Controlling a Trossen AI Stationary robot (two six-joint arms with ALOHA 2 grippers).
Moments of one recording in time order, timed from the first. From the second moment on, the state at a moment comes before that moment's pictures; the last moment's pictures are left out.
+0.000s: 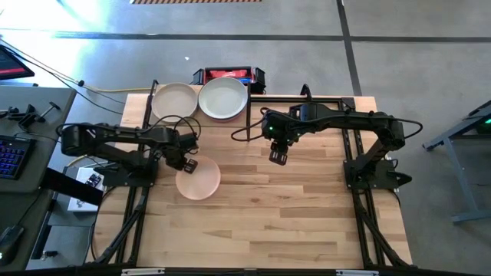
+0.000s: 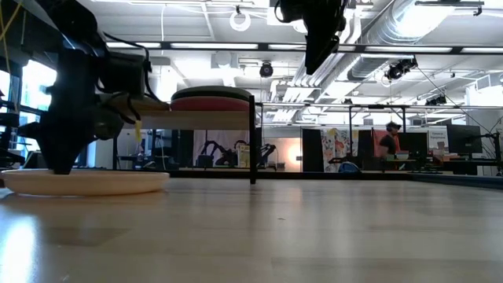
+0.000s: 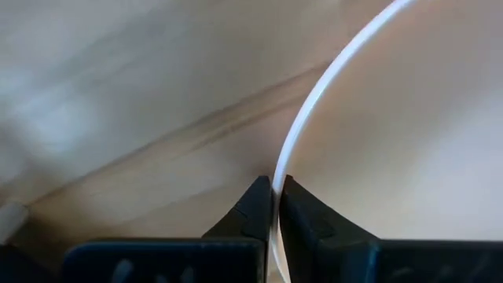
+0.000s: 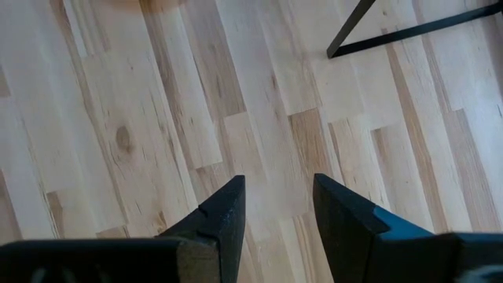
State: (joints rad) left arm 0.30 1.26 0.53 -0.83 0.15 -0.83; right arm -0.11 1.68 1.65 -1.19 0.02 0.16
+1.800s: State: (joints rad) left arm 0.59 0.95 1.27 -1.57 -0.18 -1.20; right arm -0.11 1.68 1.65 -1.19 0.02 0.16
